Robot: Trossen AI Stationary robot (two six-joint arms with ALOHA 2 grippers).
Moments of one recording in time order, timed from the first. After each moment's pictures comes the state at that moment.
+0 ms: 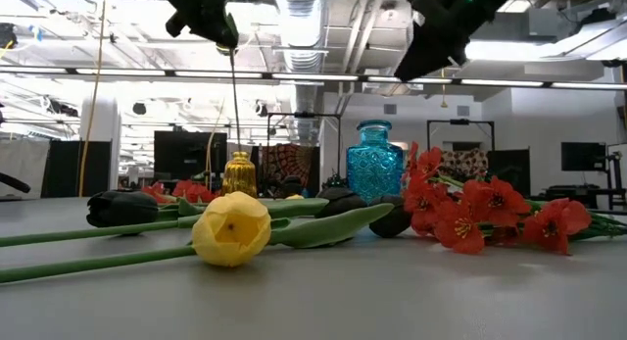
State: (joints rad) left arm 0.47 1.08 1.15 -0.55 -0.35 -0.07; right arm -0.11 1.19 0.98 -0.44 0.41 0.18
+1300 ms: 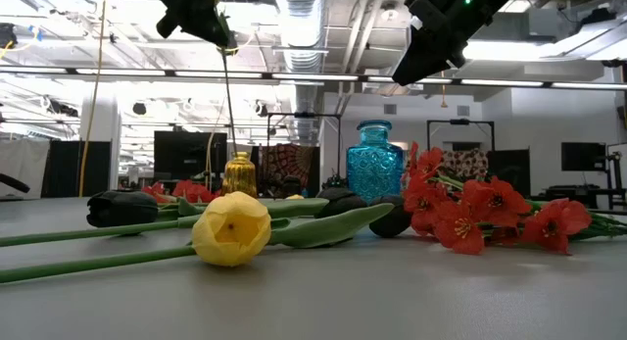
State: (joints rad) left arm 0.48 1.03 1.14 -0.61 -0.29 -0.14; right arm -0.11 1.20 0.98 -0.43 0.41 0.18
